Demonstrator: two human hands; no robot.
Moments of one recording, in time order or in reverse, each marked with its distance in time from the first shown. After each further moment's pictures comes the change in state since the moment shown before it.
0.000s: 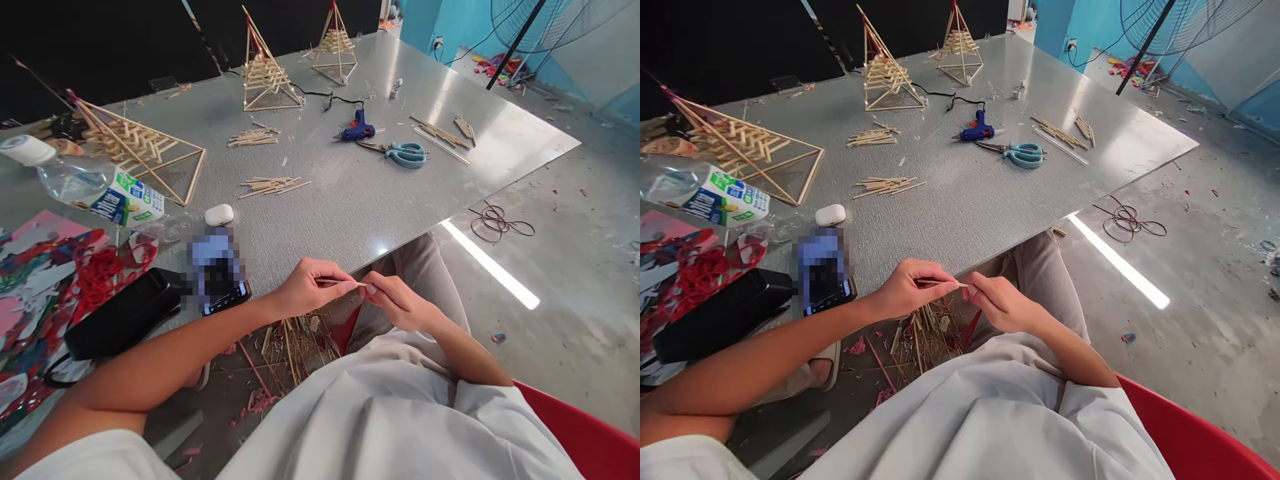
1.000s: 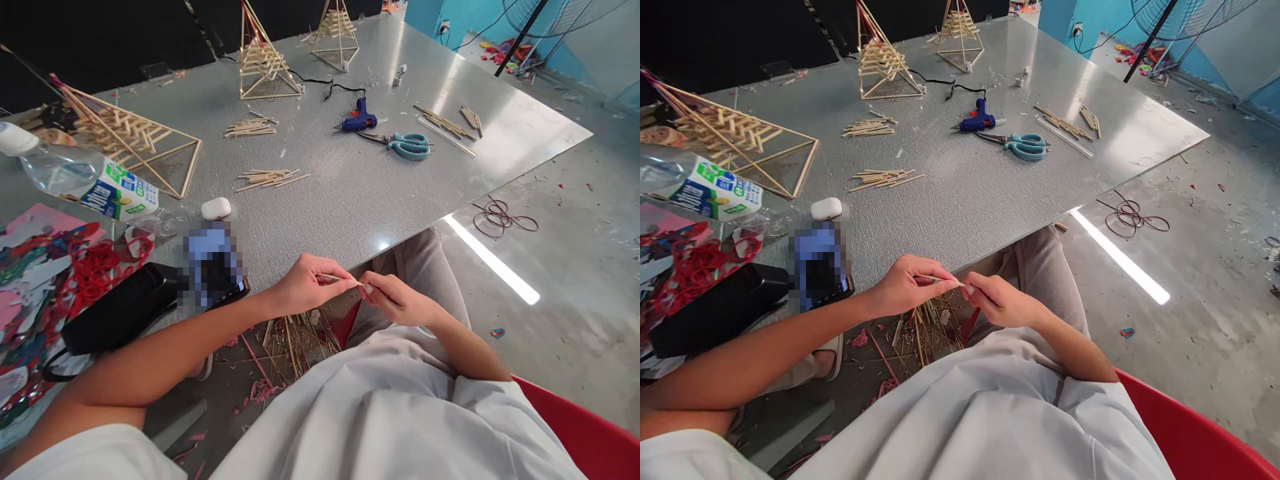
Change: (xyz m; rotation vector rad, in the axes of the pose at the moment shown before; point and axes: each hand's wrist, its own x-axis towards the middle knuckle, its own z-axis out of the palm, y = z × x) left_hand -0.002 -0.002 0.001 0.003 -0.017 -0.040; right_hand 0.002 0.002 0.001 0.116 -0.078 0.038
